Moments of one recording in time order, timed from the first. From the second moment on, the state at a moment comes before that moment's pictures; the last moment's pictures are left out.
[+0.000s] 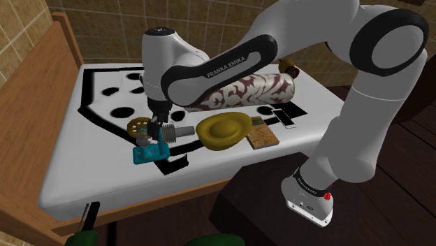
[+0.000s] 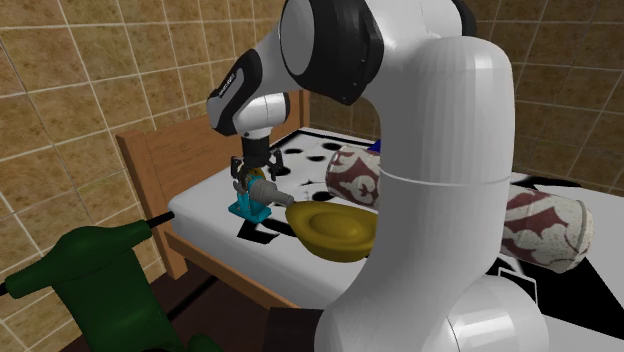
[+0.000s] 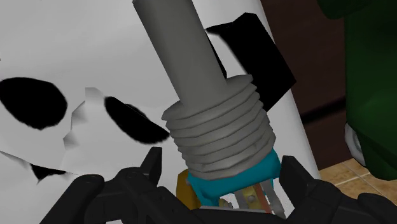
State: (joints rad) arm 0.26 0.26 0.30 -1.95 -0.08 2.24 0.03
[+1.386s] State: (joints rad) arm 0.26 0.27 0.30 -1.95 -0.08 2.25 0.03
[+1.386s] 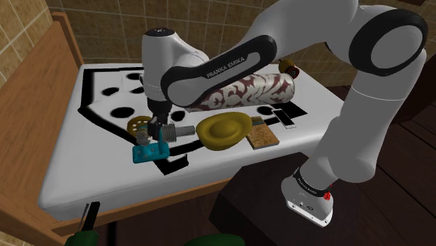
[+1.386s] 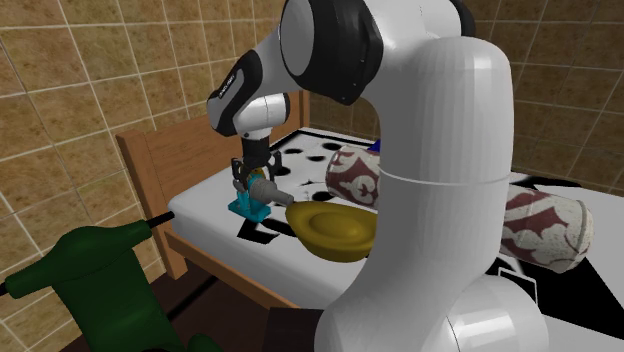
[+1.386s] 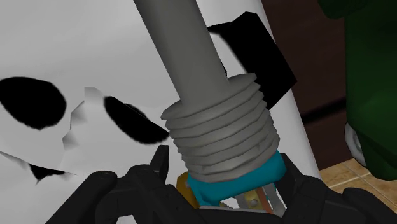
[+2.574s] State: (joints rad) arm 0.25 0.17 0.31 -1.83 -0.04 2.03 0.00
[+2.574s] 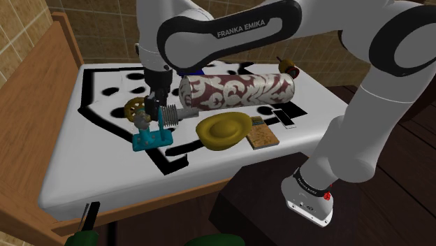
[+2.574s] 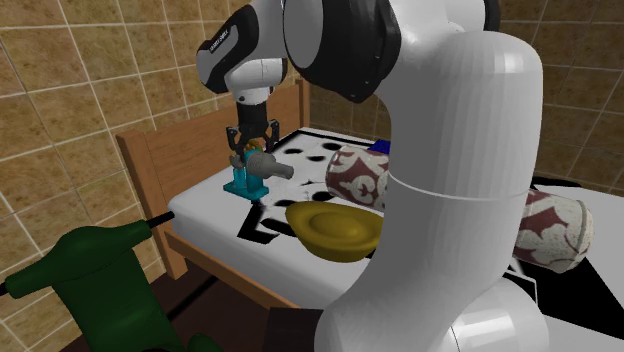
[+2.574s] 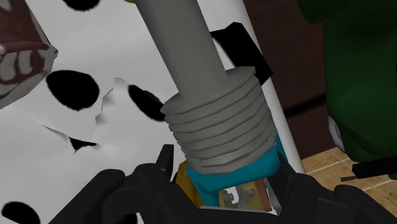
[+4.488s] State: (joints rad) arm 0.14 -0.37 0.16 -2.17 0.08 1.84 -0.30
